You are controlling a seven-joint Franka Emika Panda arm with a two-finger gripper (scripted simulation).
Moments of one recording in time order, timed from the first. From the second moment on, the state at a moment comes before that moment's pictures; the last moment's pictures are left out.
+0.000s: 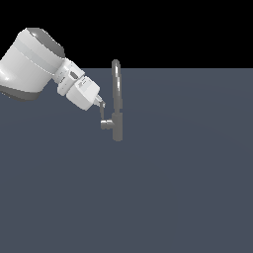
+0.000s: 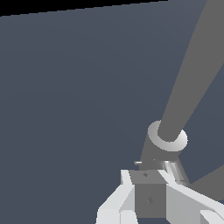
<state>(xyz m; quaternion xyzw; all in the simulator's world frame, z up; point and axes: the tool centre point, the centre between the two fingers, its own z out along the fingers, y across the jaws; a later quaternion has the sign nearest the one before) 0.067 0.091 0.160 0.66 -0.64 0.30 0.24</state>
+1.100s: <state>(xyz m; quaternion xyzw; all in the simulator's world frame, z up) 0.021 0.090 0.169 0.66 -0.64 0.31 0.23</state>
